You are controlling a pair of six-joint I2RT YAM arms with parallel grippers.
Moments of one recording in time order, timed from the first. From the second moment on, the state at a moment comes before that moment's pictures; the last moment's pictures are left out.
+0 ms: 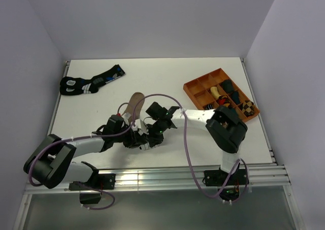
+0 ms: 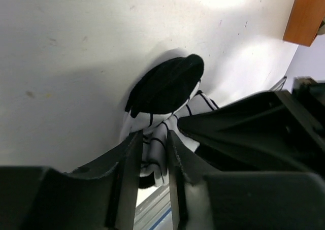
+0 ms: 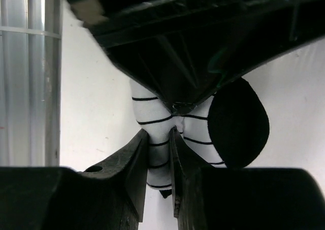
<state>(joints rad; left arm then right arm) -0.54 1.34 0.34 0.19 0.45 -0.96 0.92 1.82 1.11 -0.43 -0.59 -0.61</state>
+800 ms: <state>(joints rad) -0.56 1.11 0.25 0.17 0.26 -0.98 0.81 2.11 1.45 -0.80 -0.85 -0.56</state>
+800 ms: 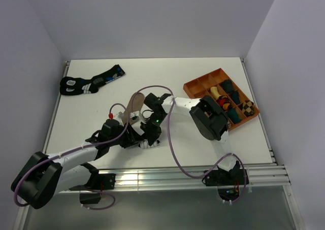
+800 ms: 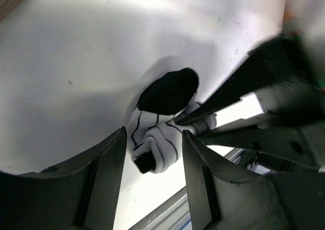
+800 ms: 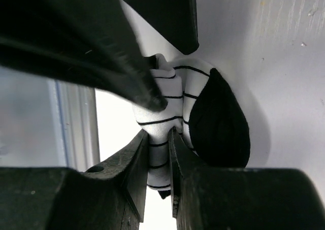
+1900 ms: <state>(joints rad) -0.78 1.03 0.15 0.30 -0.03 -0.96 0.75 2.30 1.63 -1.02 -1.01 -0.54</state>
